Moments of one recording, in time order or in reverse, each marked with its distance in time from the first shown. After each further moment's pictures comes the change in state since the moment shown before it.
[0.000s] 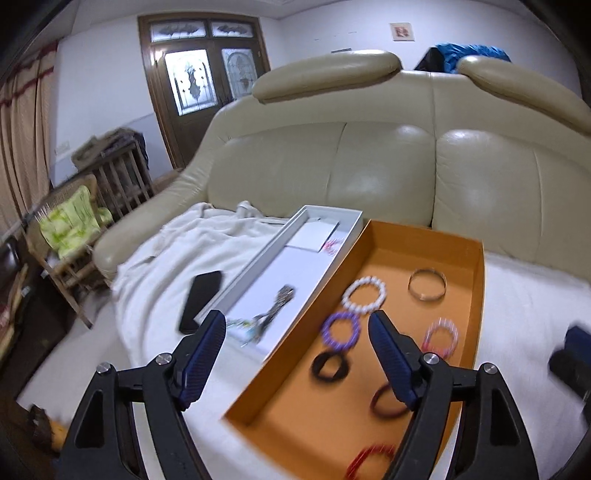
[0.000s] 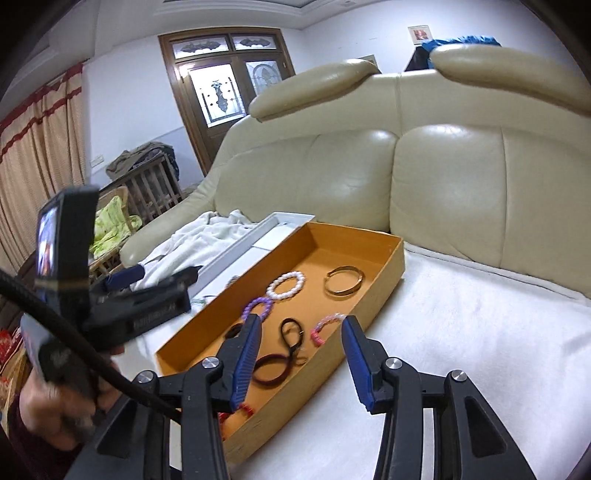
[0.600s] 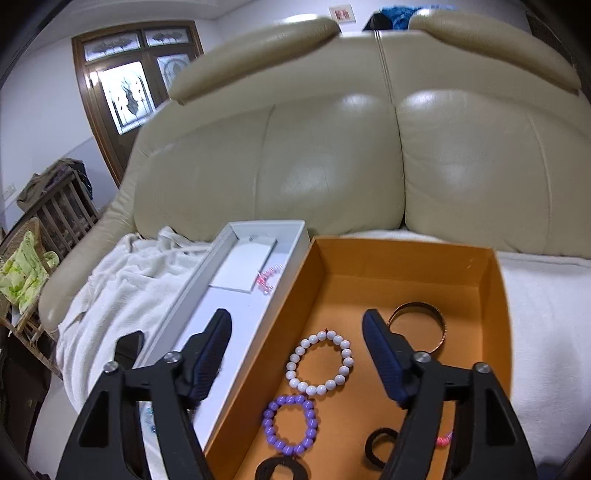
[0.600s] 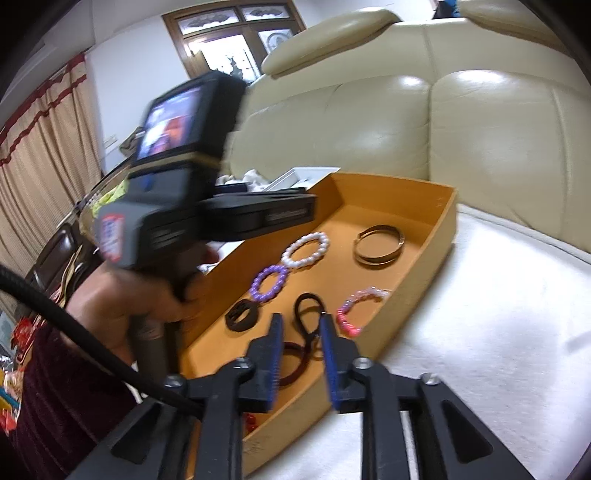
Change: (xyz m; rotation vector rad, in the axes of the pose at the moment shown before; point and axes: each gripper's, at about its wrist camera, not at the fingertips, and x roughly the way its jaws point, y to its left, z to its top) left arm 0.124 -0.069 0.055 0.153 -0.006 -0.151; right arm 0.086 -0.012 -0.014 0.017 0.126 0.105
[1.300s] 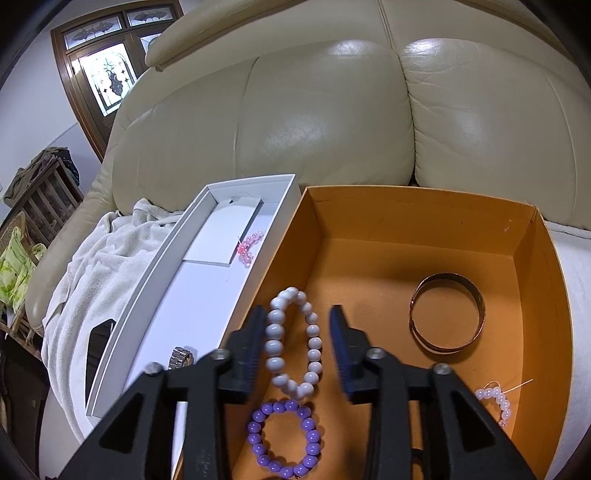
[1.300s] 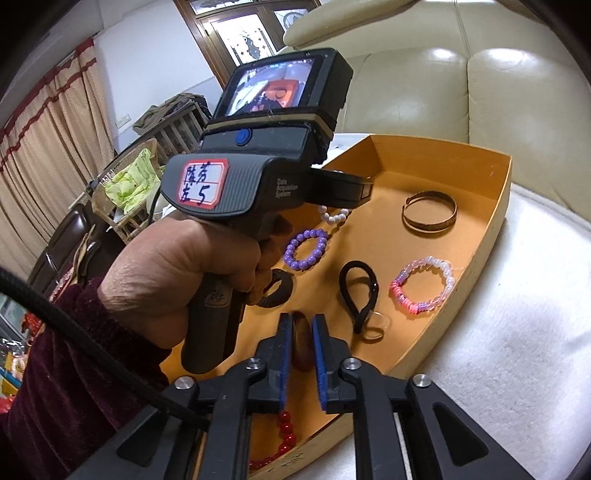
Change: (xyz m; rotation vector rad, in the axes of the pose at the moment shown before) left arm 0.070 -0.007 -0.012 0.032 0.144 -0.029; right arm 0.043 0.028 -0.014 -0.031 0.102 0.080
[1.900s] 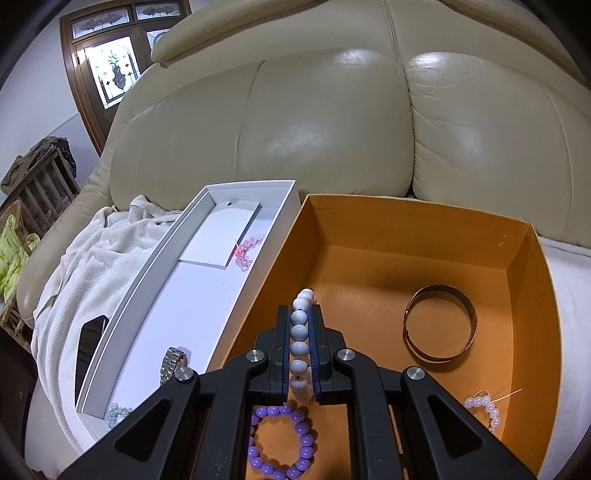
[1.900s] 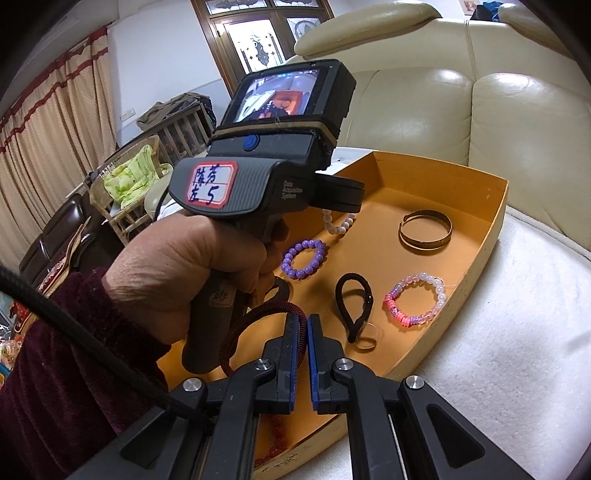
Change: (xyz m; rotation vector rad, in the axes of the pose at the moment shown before) left arm 0.001 0.003 0.002 -0.041 -0.011 -0.028; right arm -0.008 0.010 -0.004 -0.067 -0.041 -0.043
